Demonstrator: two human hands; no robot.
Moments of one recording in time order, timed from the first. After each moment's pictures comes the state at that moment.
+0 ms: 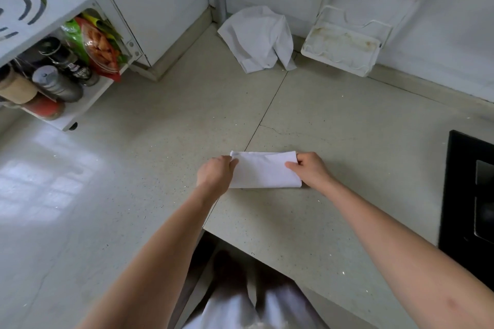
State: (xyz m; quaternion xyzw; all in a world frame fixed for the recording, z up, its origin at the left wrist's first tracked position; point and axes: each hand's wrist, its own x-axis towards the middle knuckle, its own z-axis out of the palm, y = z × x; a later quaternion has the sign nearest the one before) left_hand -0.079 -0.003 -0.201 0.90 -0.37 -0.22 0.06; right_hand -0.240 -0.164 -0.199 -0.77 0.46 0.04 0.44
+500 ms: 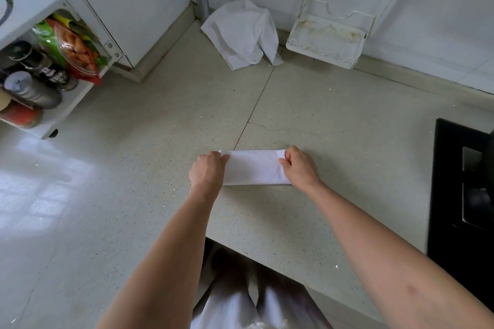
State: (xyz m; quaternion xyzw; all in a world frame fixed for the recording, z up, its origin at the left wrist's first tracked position) left_hand -0.081 -0.019 -0.216 0.93 -0.29 -0.19 0.08; right_hand -0.240 -0.154 -0.211 -0.82 0.47 0.03 0.31
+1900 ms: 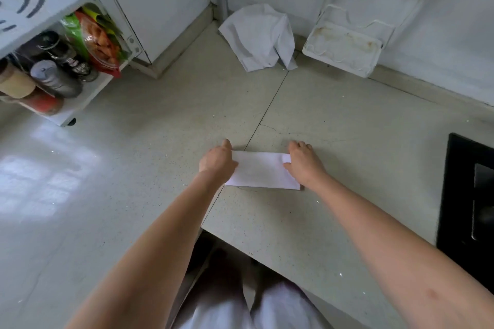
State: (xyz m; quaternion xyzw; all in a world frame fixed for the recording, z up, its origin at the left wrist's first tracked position) left_hand -0.066 -0.022 -0.199 0.90 -0.35 -0.27 0.05; right_hand -0.221 -0.160 -0.205 -0.90 0.38 0.14 0.18
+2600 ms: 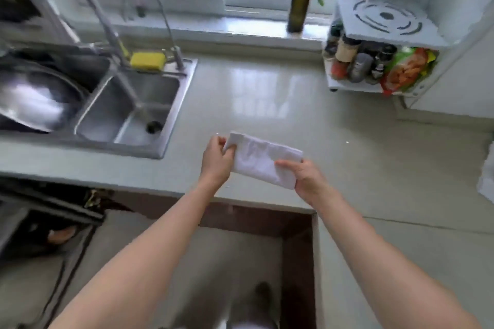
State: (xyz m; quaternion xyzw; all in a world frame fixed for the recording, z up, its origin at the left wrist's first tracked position) left_hand -0.176 0.271 -0.126 0.82 0.26 0.08 0.50; right_hand -0.129 0.085 -0.133 -0.63 0.12 0.29 0.71
